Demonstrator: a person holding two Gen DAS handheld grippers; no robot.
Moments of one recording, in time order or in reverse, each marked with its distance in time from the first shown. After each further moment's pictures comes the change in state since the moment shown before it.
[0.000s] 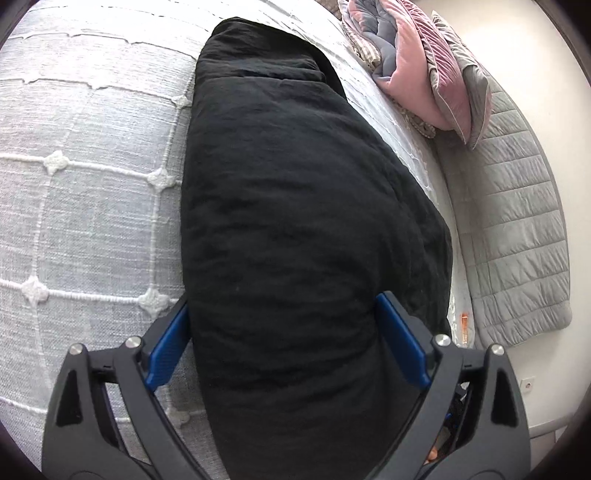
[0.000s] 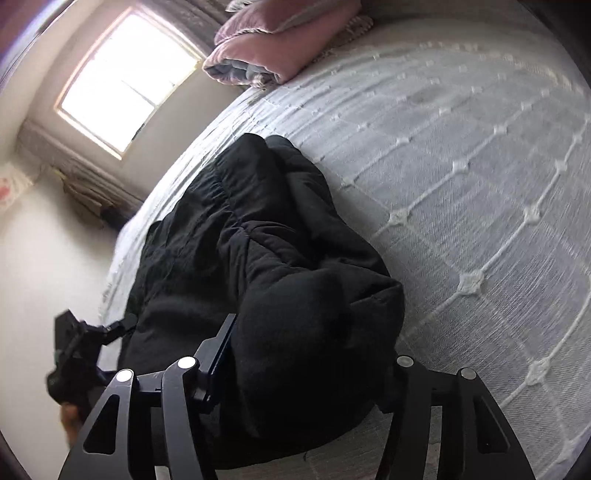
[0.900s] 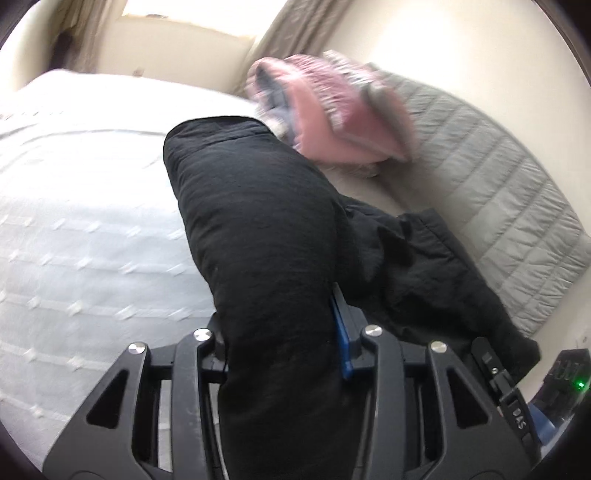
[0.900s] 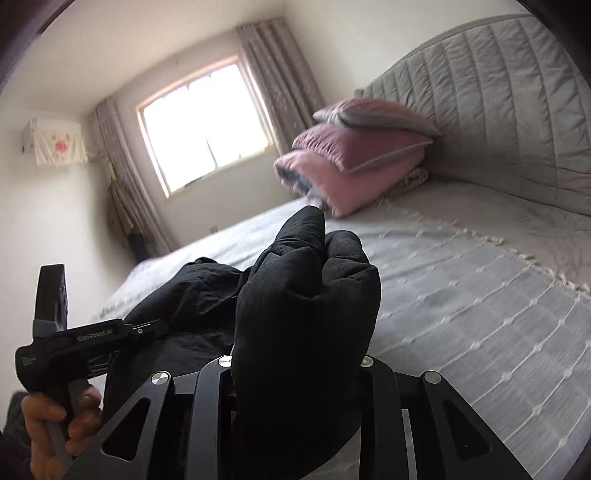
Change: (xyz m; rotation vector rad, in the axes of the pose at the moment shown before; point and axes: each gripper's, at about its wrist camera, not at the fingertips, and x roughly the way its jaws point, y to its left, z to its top) left arm -0.031 -0.209 -0.032 0.358 -0.386 0.034; right arm -0.133 0.057 0.033 -0.370 -0.479 0.002
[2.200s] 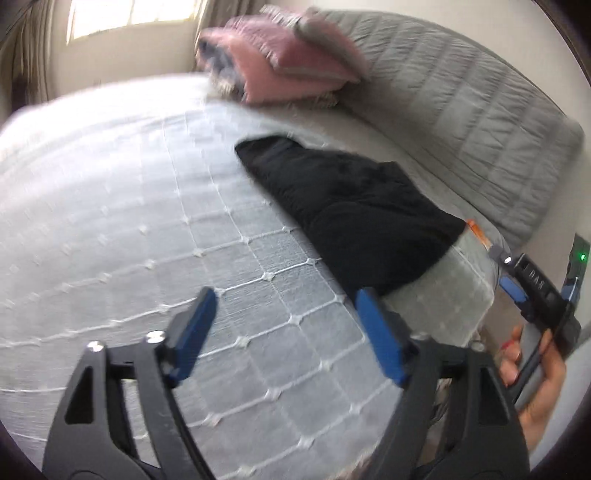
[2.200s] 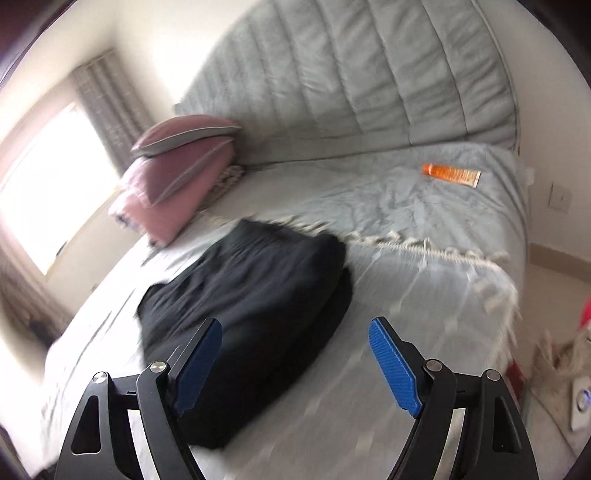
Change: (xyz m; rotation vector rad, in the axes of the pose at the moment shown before) left arm -0.083 -0.058 -0.127 0.278 0.153 0.066; right arm -0.112 -0.159 0.001 0.334 0.040 -0.472
